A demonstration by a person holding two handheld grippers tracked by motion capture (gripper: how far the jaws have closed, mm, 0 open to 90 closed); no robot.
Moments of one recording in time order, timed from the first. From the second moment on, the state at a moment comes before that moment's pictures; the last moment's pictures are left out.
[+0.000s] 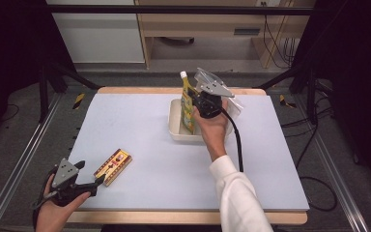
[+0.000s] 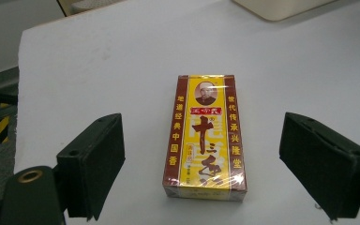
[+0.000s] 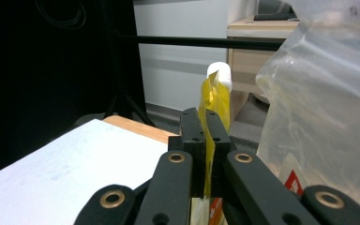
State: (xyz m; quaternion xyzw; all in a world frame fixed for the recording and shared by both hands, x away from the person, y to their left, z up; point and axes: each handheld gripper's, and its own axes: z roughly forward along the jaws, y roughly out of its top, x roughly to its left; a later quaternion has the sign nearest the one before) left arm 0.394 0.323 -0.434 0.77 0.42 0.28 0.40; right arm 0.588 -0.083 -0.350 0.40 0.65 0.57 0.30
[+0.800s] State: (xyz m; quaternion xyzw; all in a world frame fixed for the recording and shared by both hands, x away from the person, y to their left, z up) left arm 0.394 0.321 -0.435 0.77 0.41 0.28 0.40; right arm 0.576 -0.078 -0.351 0.40 0.67 0.57 0.27
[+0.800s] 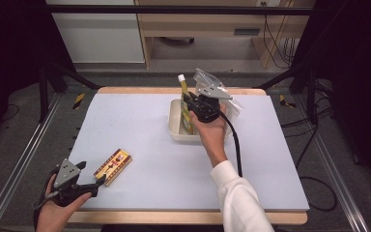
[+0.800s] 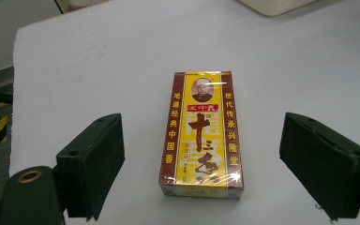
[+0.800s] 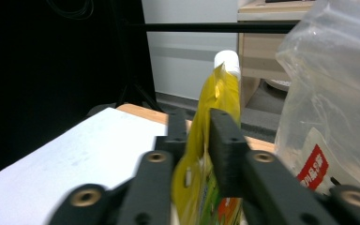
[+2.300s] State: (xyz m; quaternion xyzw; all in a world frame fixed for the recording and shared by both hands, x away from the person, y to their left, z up) left arm 0.465 0.274 -0.419 0.90 0.40 0.13 0.14; right arm 0.447 -0.134 -0.443 0.39 0.79 0.43 0.18
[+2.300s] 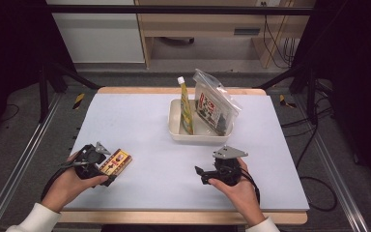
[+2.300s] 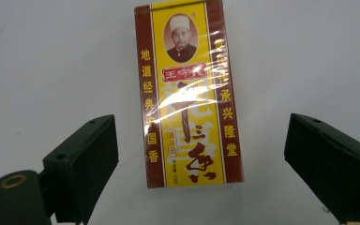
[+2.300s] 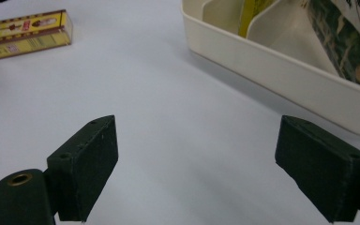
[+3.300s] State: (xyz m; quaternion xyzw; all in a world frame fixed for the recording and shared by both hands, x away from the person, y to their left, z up) left arm 0.466 0.251 -0.423 0.90 0.34 0.18 0.19; right arm 0.452 -0.103 -0.436 0.36 0.81 0.45 0.14
